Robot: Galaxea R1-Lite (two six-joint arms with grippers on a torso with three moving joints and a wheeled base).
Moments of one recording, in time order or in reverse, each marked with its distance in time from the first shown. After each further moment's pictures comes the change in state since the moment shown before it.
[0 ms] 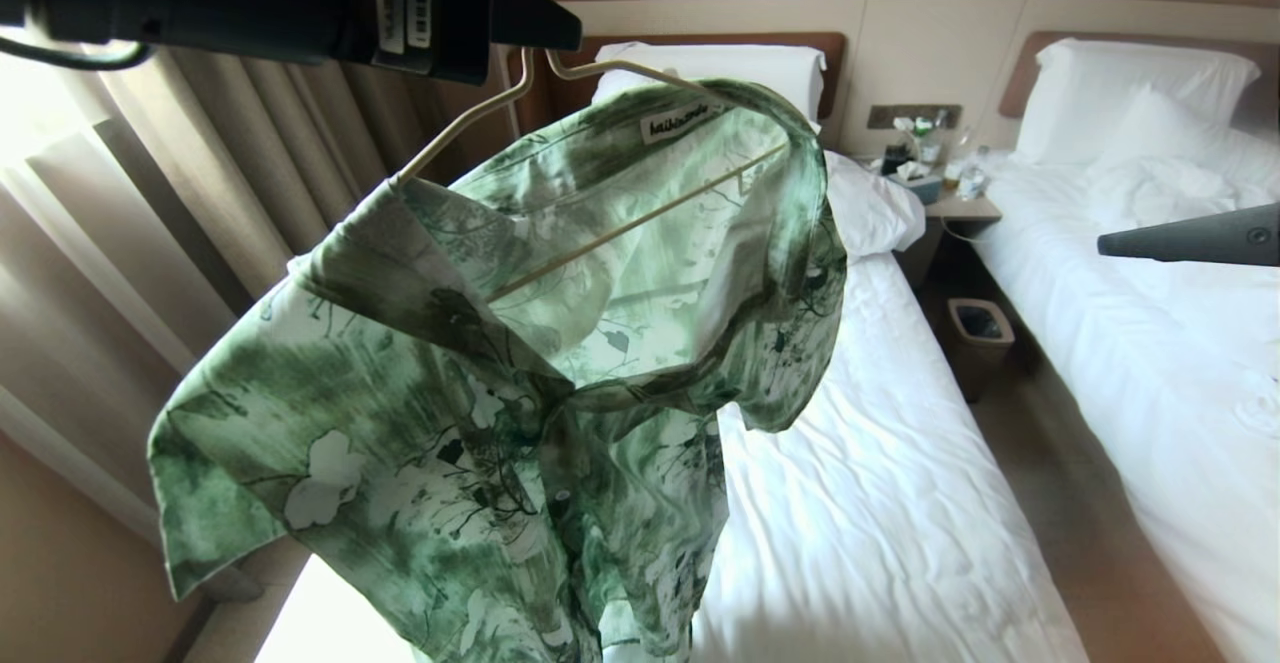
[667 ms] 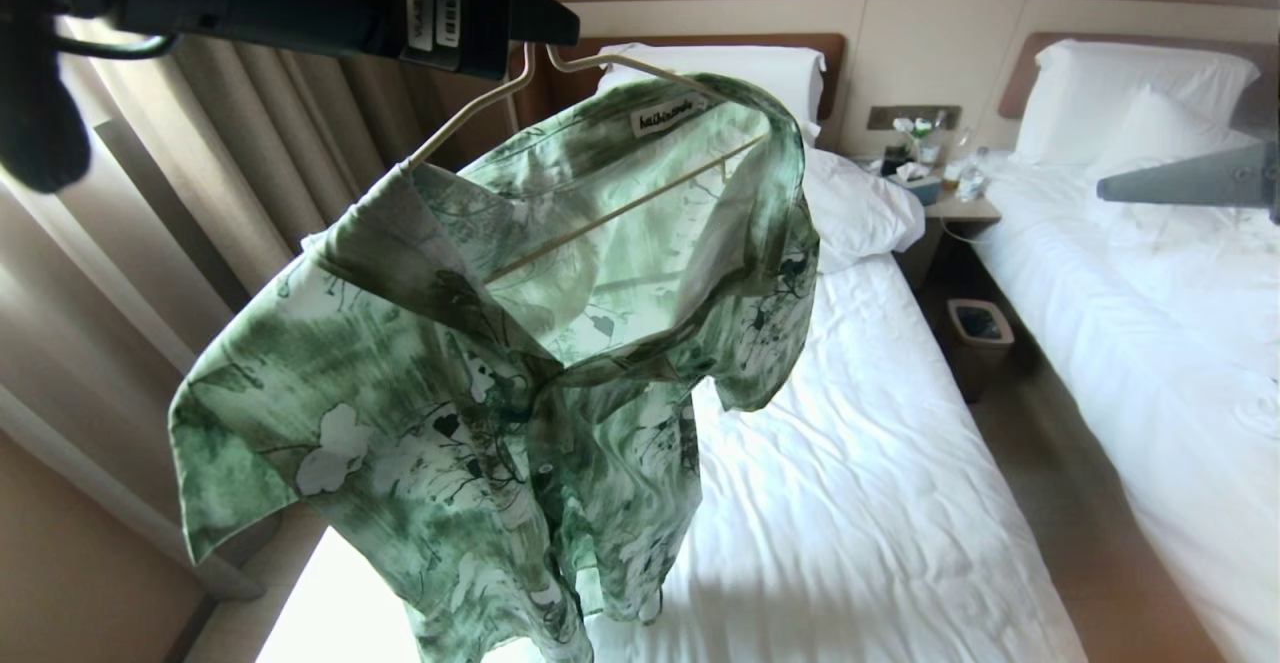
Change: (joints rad) left arm 0.039 0.035 -0.036 -0.001 -0.001 0.037; right arm -0.054 0.070 -0.104 -0.031 0.001 0.110
